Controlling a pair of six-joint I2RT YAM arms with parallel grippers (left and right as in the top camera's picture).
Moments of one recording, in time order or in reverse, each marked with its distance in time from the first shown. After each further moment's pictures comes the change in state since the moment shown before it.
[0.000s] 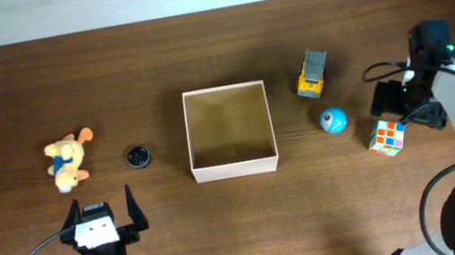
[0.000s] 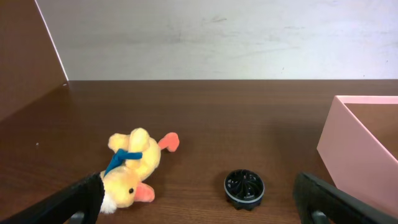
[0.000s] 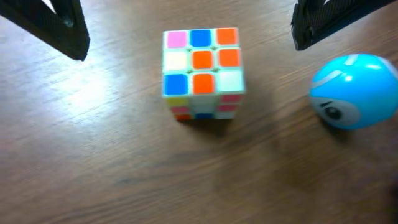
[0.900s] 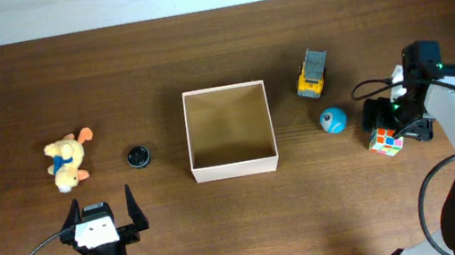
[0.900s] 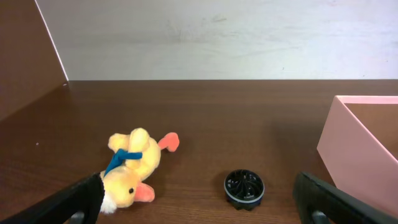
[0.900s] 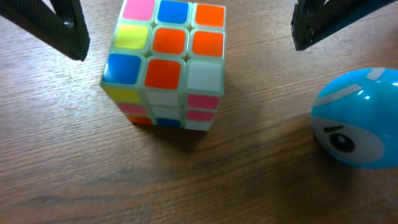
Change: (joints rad) left arm 0.000 0.000 0.000 0.000 0.000 0.000; right arm -0.001 0.000 -0.179 0.162 -0.112 -0.107
